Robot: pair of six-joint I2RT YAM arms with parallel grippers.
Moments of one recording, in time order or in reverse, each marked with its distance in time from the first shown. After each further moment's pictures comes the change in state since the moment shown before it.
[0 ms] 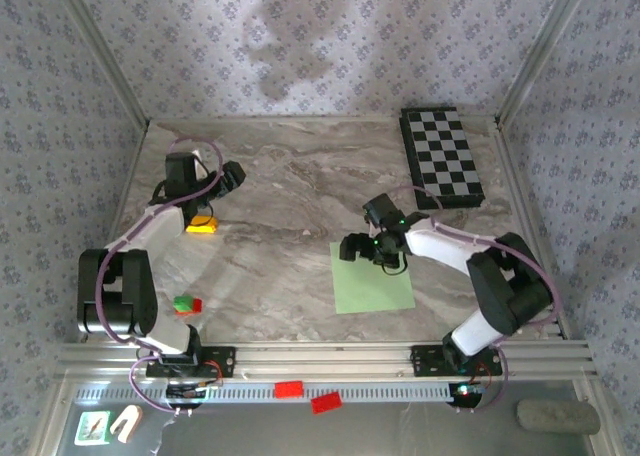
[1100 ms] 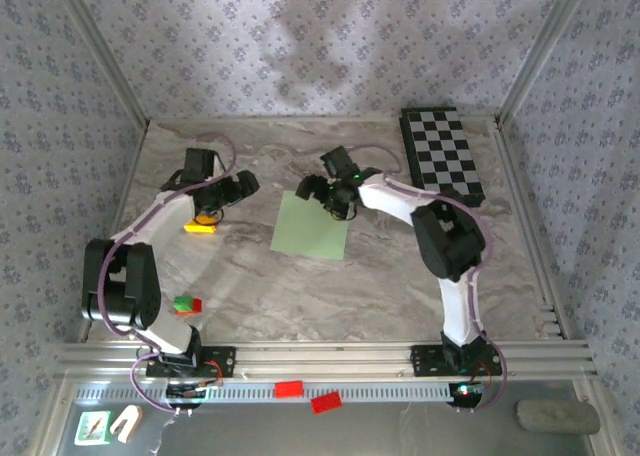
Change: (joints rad) left arm -0.131 0.075 0.171 -0.367 -0.068 0.006; right arm 0.004 0.406 0.584 0.106 0.009 0.302
